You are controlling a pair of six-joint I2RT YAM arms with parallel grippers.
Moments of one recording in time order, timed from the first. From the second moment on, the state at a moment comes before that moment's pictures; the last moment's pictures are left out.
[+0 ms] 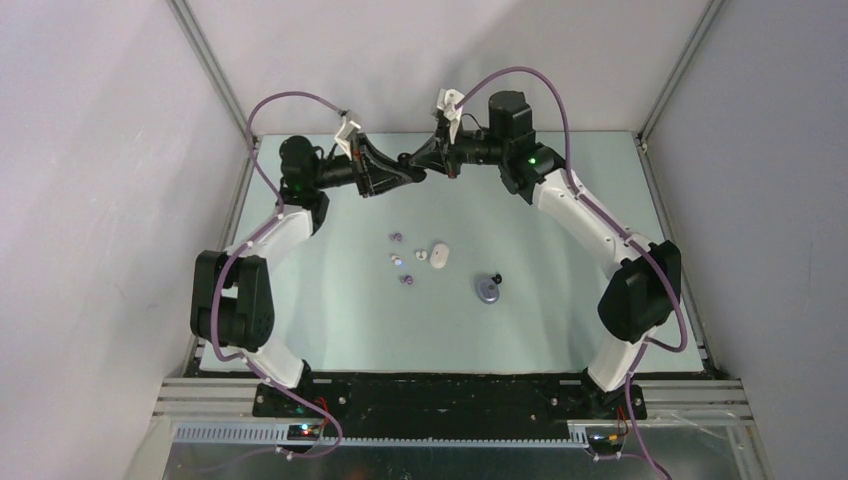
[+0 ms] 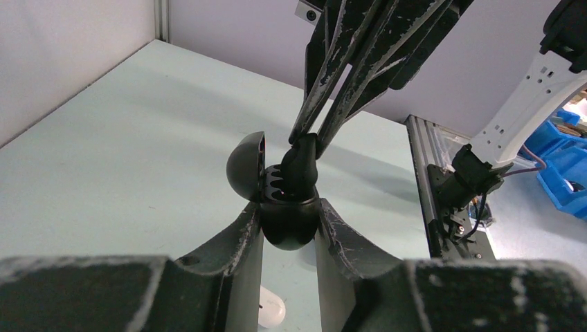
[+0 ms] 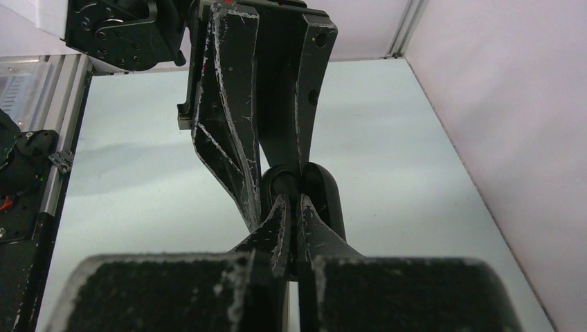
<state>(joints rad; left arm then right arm) -0.16 1.63 1.11 0.73 1.22 -0.47 0.55 1.76 1.70 -0.11 -0.81 -0.27</state>
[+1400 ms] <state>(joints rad) -0.15 1.62 1.12 0.77 1.23 -0.49 0.46 1.61 1.81 -0.42 -0.89 -0.27</state>
